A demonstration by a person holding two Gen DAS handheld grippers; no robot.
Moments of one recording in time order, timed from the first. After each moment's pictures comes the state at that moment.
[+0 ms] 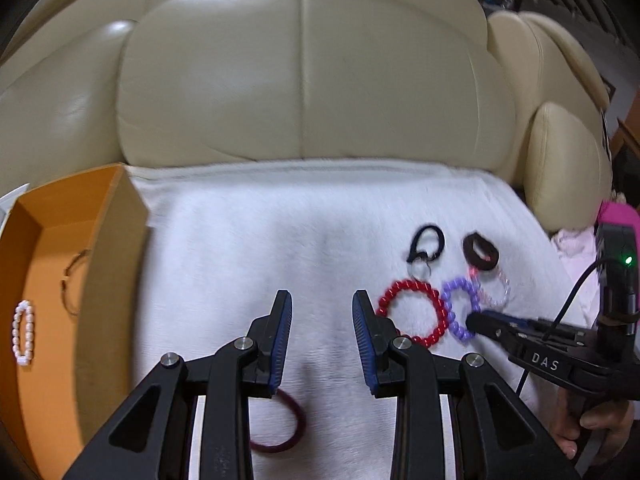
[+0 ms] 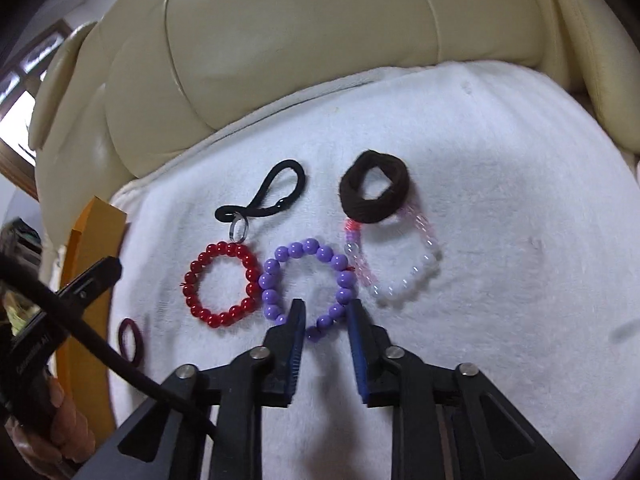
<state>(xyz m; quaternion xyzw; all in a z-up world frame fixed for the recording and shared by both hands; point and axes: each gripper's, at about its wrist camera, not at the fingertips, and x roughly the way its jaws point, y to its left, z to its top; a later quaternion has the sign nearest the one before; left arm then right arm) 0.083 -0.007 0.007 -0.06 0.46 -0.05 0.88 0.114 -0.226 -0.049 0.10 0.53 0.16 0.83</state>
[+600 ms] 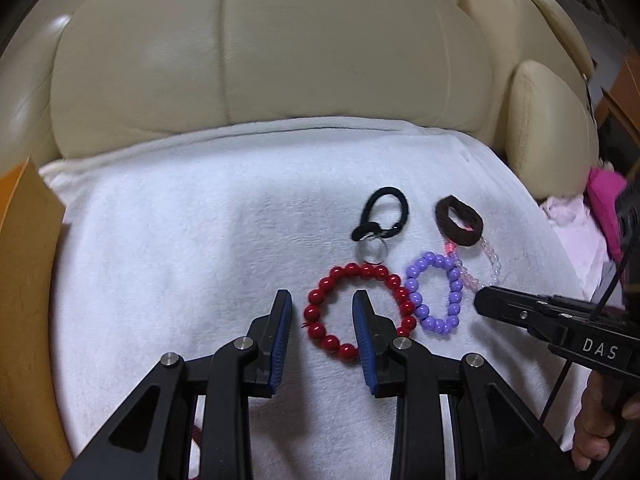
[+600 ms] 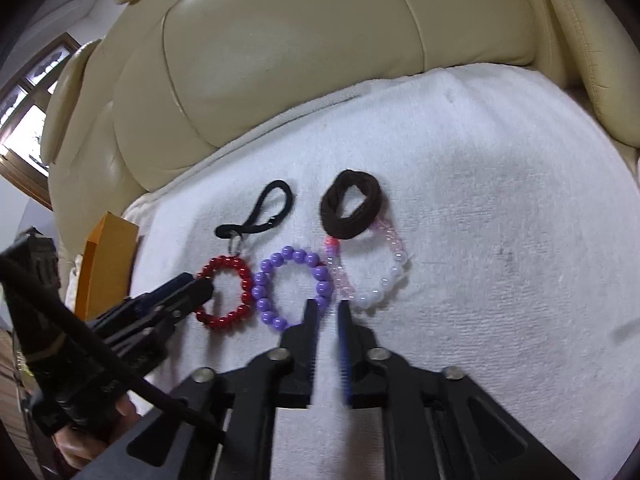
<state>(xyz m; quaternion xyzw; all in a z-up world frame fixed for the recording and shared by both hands) 0.101 -0.063 -0.017 -0.04 0.48 -0.10 0.87 0.116 -0.251 -0.040 0.14 0.53 0.19 0.82</state>
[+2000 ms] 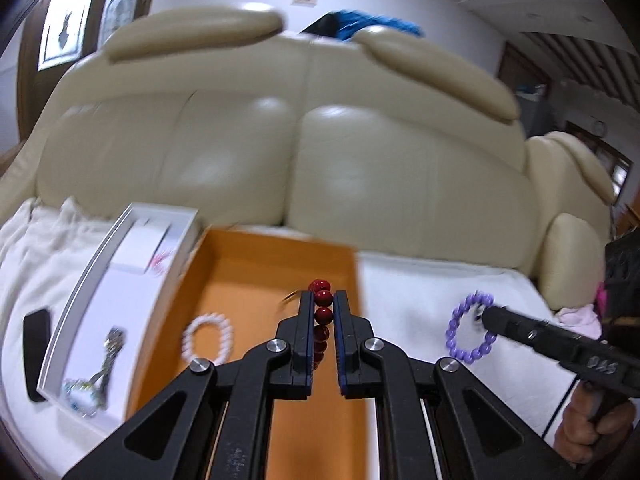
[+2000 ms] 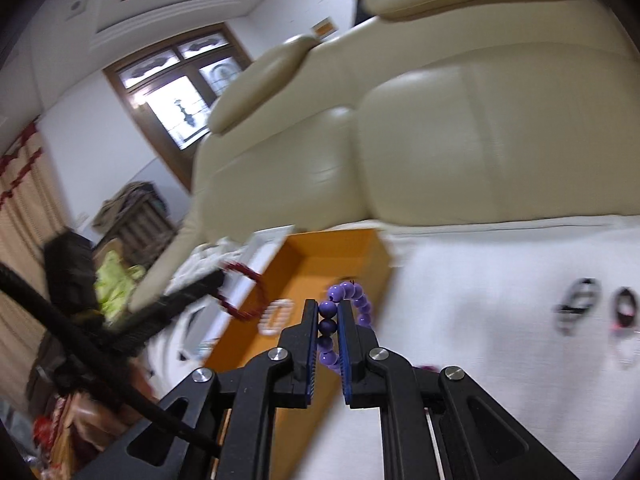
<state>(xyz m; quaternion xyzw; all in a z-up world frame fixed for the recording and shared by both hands) -0.055 0.174 0.116 -0.13 0.33 0.06 0.93 0.023 -0.035 0.086 0.12 0.36 0.42 0.82</state>
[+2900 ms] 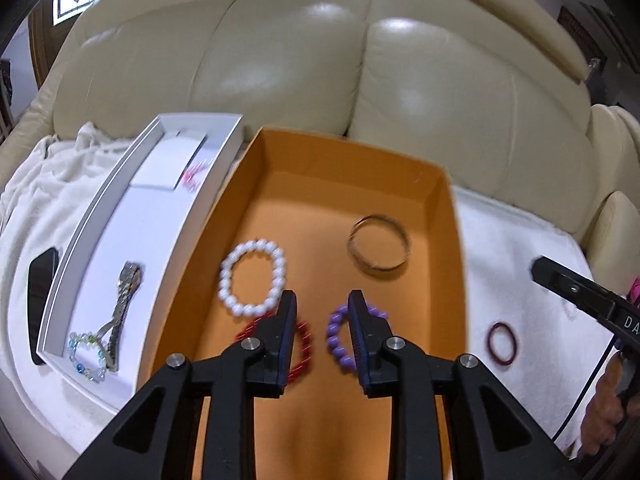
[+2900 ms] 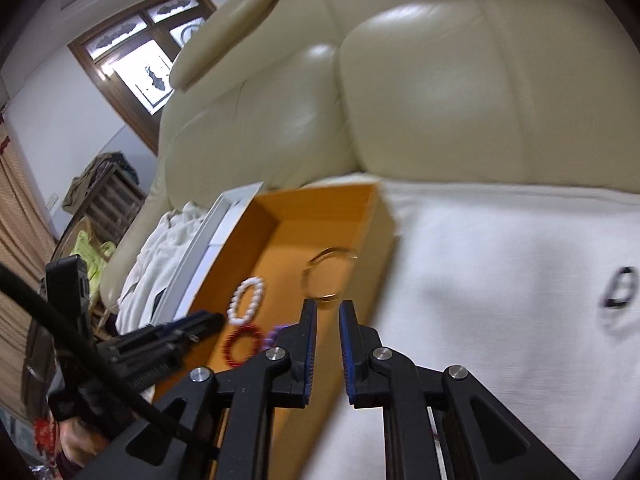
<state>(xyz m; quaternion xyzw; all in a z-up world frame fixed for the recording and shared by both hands) -0.039 0.182 0.061 -0.15 0.44 0.12 0.88 0.065 0.005 0.038 0.08 0.43 0.37 0.82</state>
